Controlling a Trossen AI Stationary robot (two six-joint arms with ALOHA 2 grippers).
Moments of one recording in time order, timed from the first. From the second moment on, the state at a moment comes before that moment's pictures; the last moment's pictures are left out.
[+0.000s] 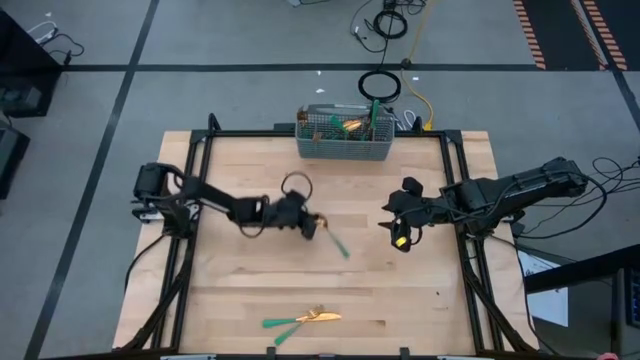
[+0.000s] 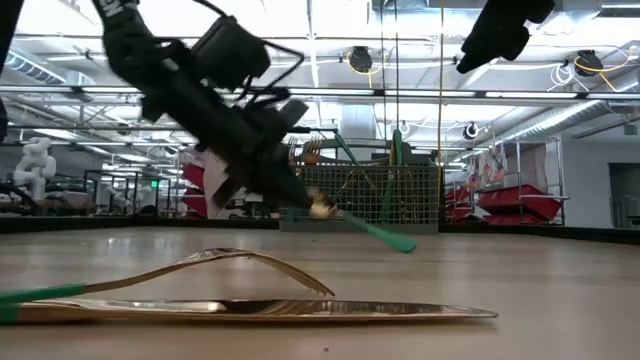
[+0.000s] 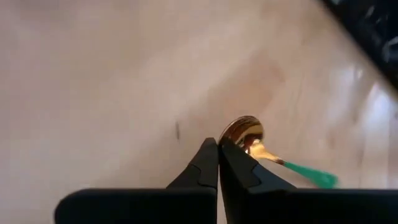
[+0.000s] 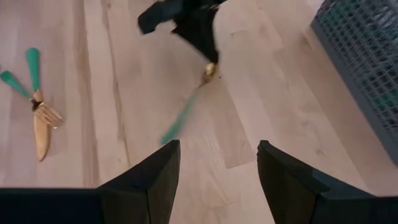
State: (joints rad) left arm -0.02 1.75 0.69 0.40 -0.21 -0.81; right arm 0.26 1.13 1.03 -0.77 0.32 0.46
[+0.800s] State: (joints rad) left arm 0.40 1.55 1.42 -0.18 -0.48 0.14; right arm 0.26 1.13 1.03 -0.80 0.42 0.48
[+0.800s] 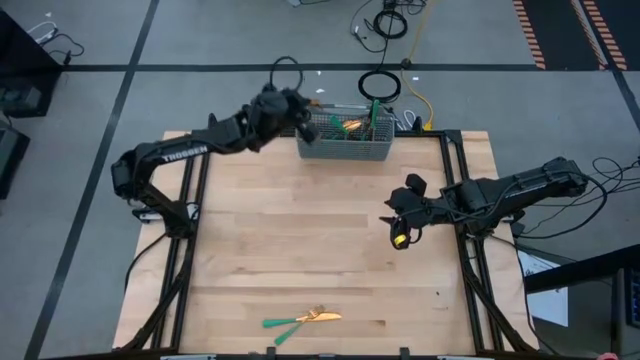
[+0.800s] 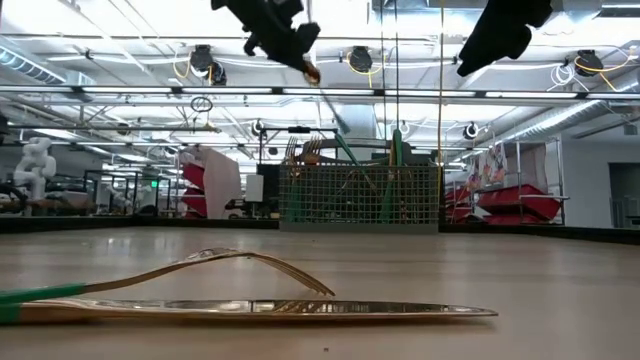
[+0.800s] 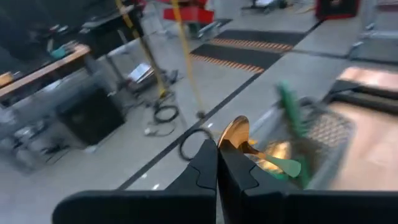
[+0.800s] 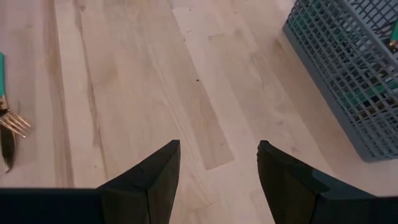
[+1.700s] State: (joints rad) left arm 0.47 1.72 1.42 -0.31 -0.24 0.31; right arm 0.26 1.13 1.03 -0.83 0.47 0.47
